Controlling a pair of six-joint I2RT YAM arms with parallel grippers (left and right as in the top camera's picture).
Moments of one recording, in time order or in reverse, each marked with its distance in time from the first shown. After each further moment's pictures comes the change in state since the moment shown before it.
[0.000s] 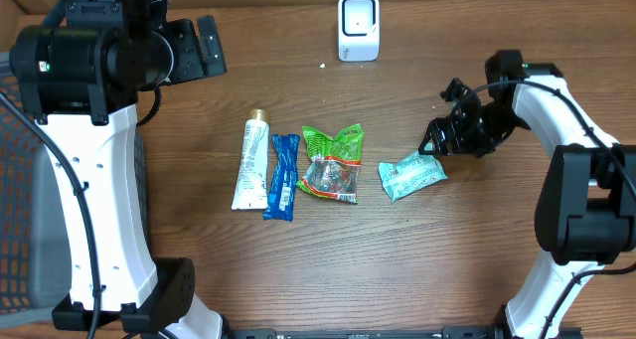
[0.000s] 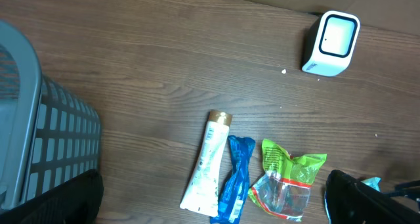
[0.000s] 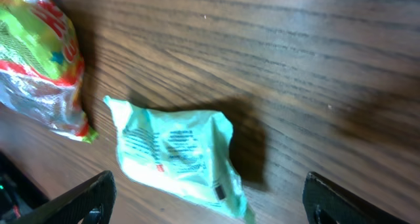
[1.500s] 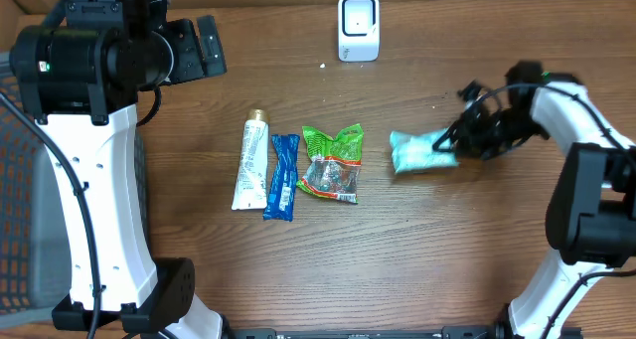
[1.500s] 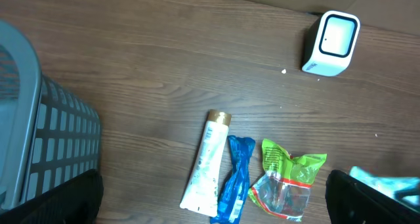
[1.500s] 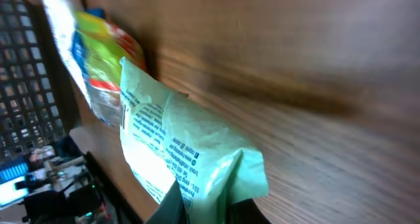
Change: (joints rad) left arm 0.000 0.000 0.000 0.000 0.000 0.000; right arm -0.090 -0.006 -0.023 -0.032 -0.241 0.057
